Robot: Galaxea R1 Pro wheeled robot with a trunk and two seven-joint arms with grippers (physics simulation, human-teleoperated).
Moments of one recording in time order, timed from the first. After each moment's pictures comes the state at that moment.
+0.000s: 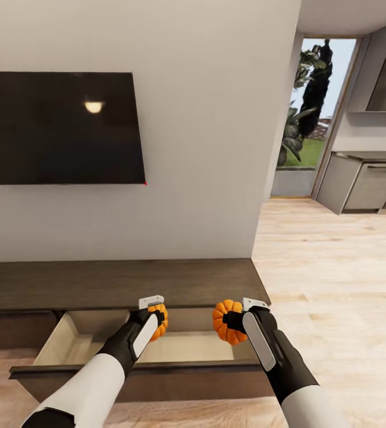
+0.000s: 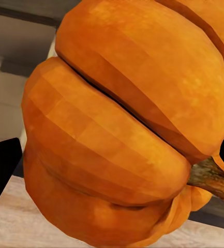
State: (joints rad) left arm -0.73 -0.17 -0.12 -0.55 0.35 0.44 0.50; right arm -0.54 0.11 0.15 -1.07 -0.51 0.81 -0.51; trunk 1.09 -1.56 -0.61
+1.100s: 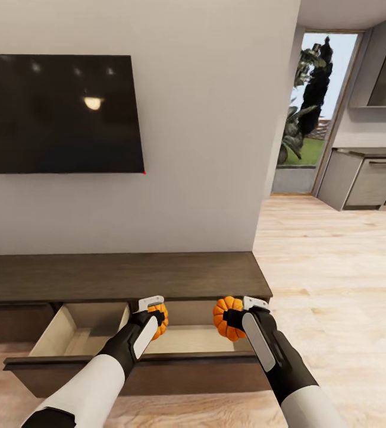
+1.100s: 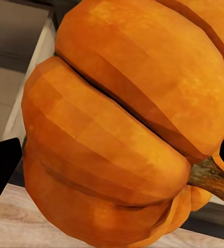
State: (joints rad) left arm -0.73 -0.17 -0.12 -0.53 0.35 0.38 0.49; right arm -0.54 0.11 0.15 -1.06 -0.51 0.75 -0.50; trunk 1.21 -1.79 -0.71
